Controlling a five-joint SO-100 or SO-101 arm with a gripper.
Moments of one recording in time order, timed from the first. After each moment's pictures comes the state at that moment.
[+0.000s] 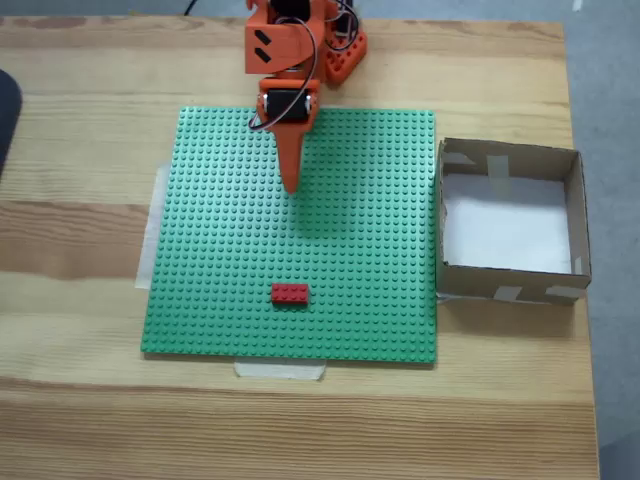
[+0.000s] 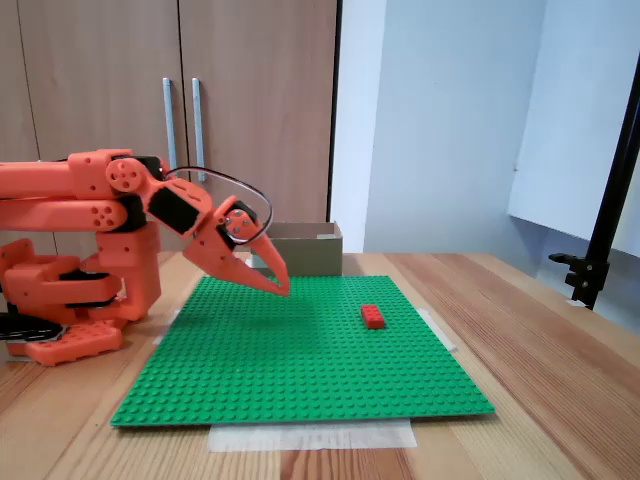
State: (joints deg) arm -1.9 184.1 182.2 39.6 -4.5
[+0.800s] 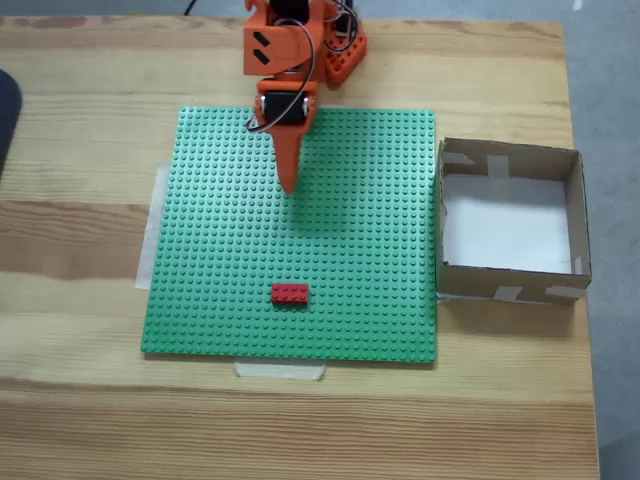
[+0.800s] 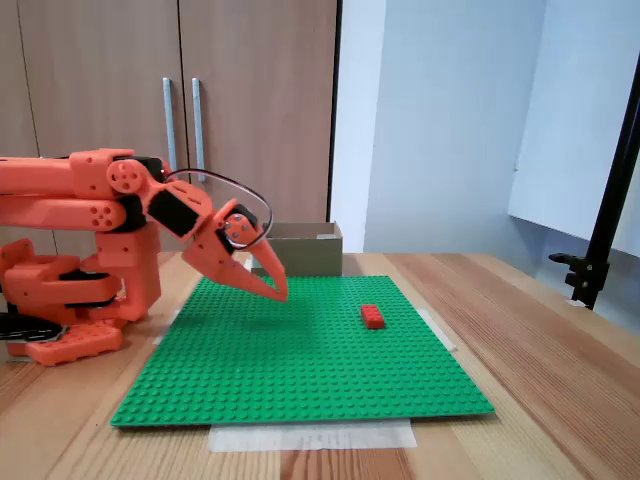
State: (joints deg) arm -0.8 181.2 179.1 38.7 -4.0
